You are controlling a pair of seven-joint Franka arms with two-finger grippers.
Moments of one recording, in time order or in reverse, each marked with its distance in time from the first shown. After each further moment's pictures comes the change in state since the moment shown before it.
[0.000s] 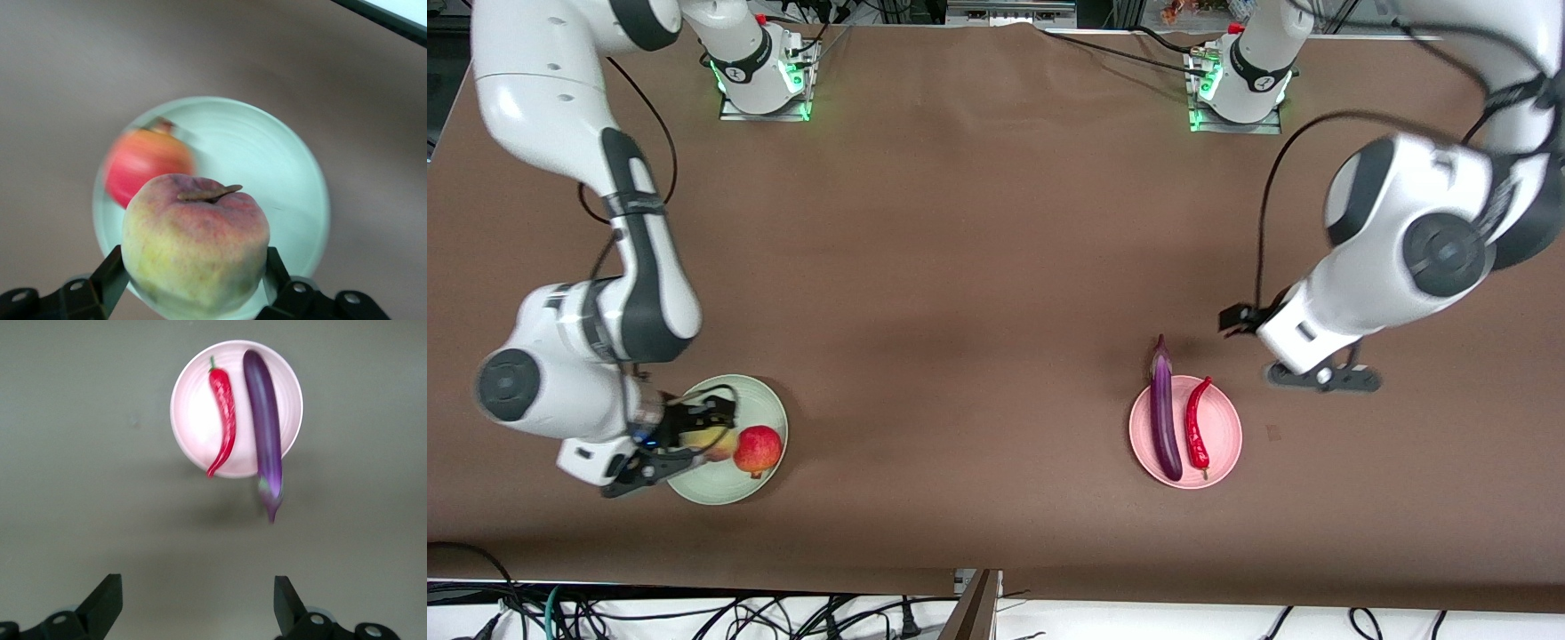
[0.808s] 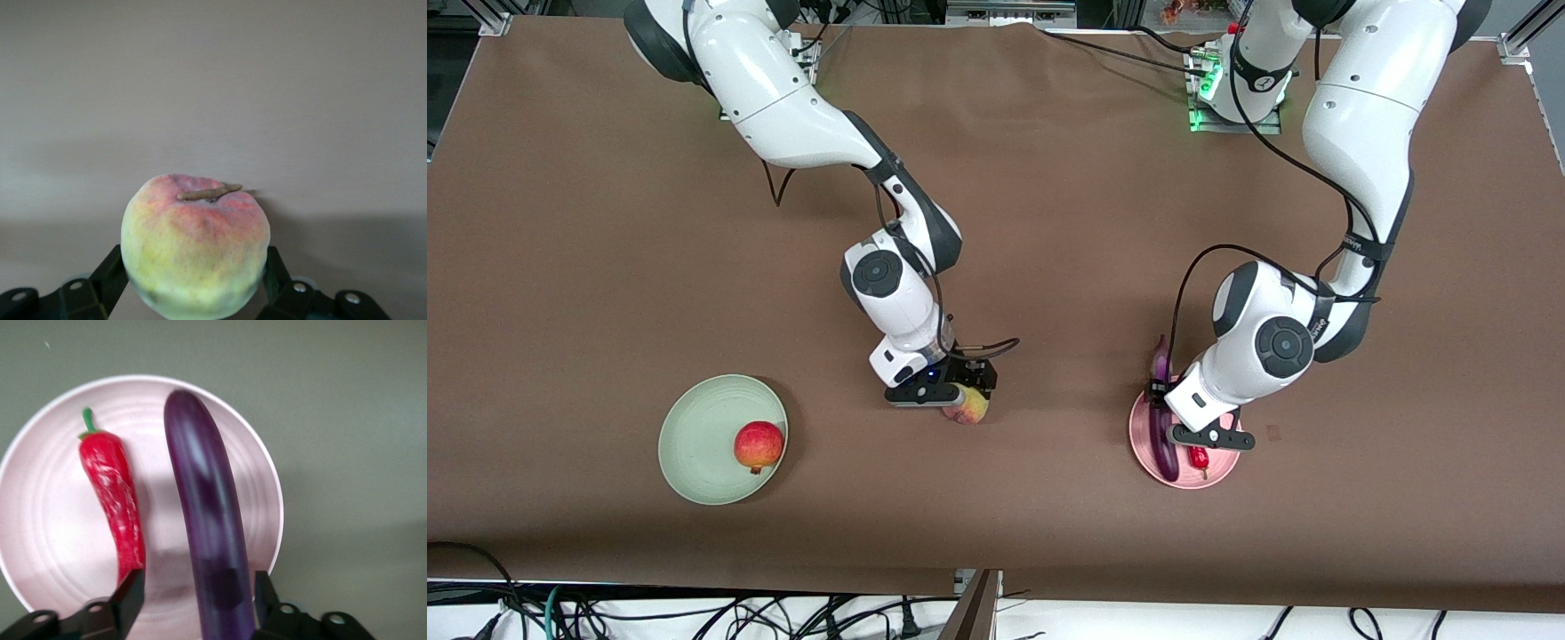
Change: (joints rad) left arm -0.054 0.417 -0.008 -0.037 0.000 0.642 0.000; right arm 0.530 0.093 0.002 -0.203 -0.008 0.613 1.055
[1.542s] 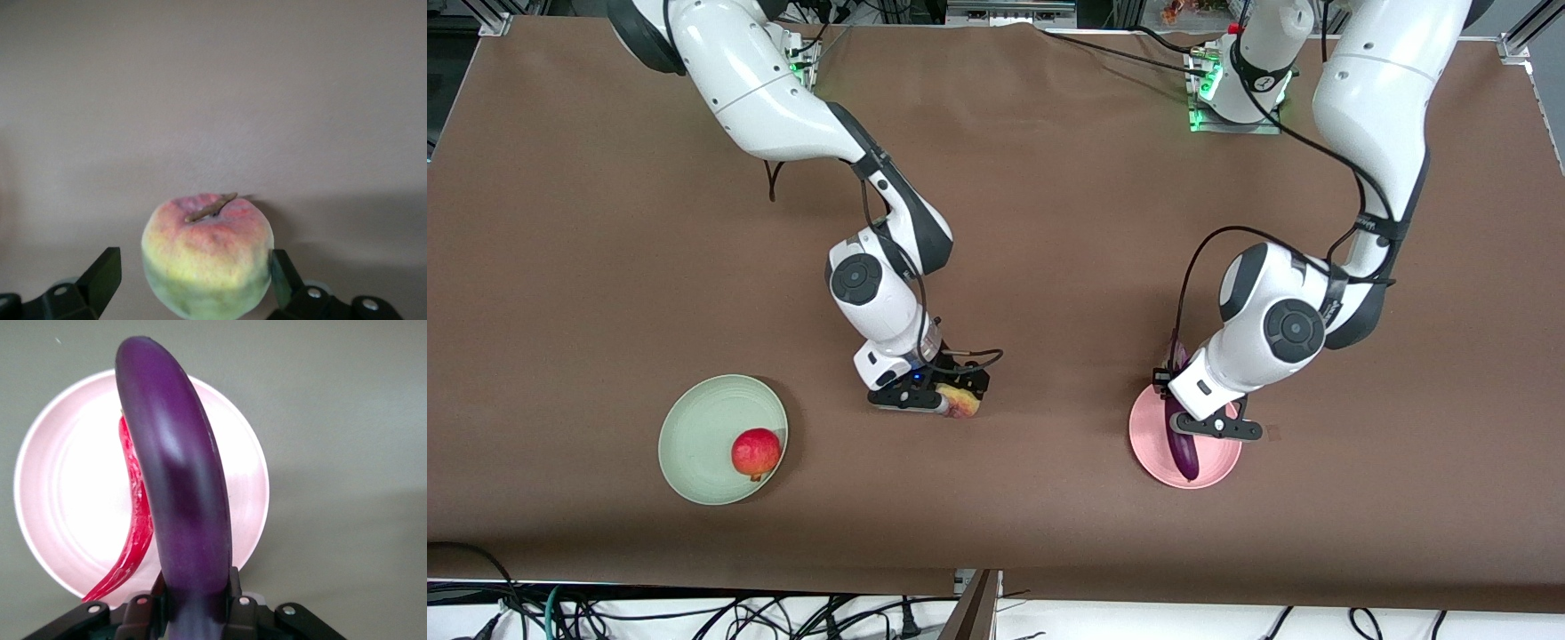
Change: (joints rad) left arm 0.001 -0.045 -0.011 -0.046 0.000 -0.043 -0.001; right arm -0.020 -0.022 0.044 -0.040 0.076 0.058 0.006
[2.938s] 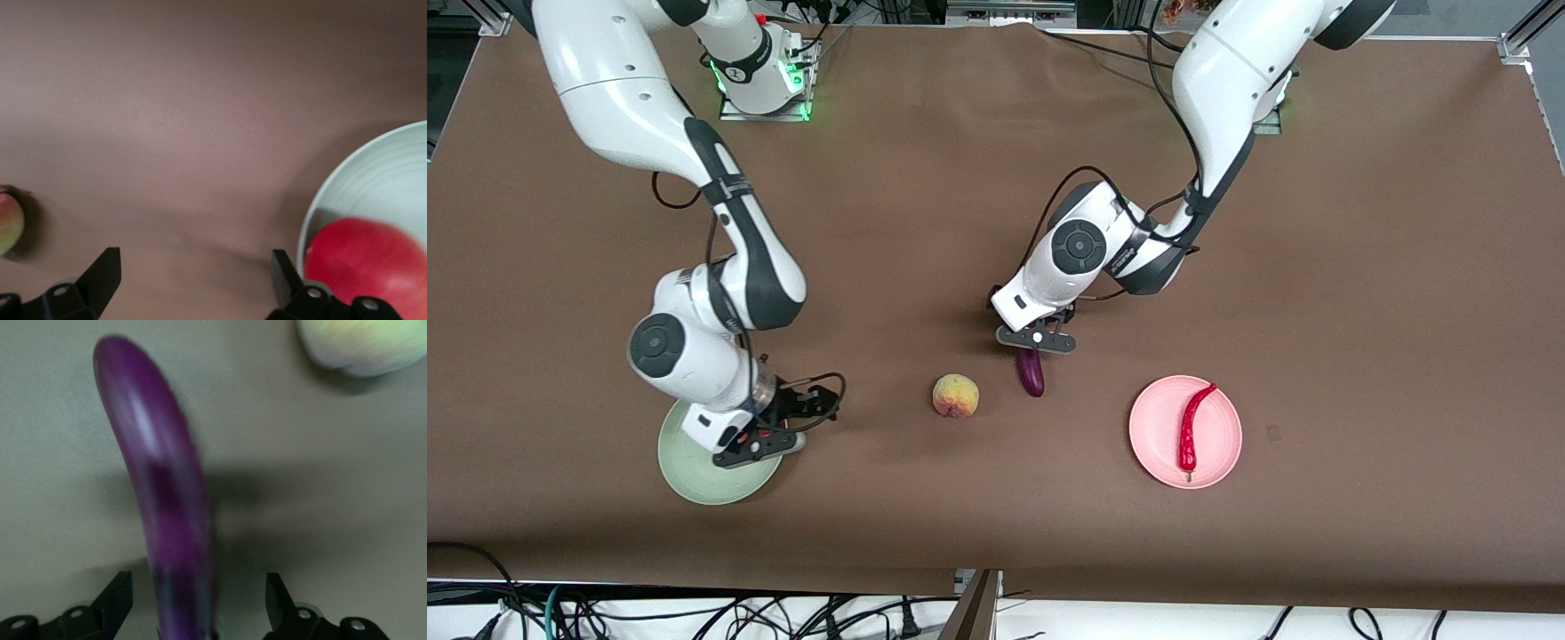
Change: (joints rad) left arm -0.331 0.062 -0.058 -0.104 -0.030 0.202 -0.321; right arm -0.302 -0.123 -0.005 0.005 0.000 -0.353 -0.630
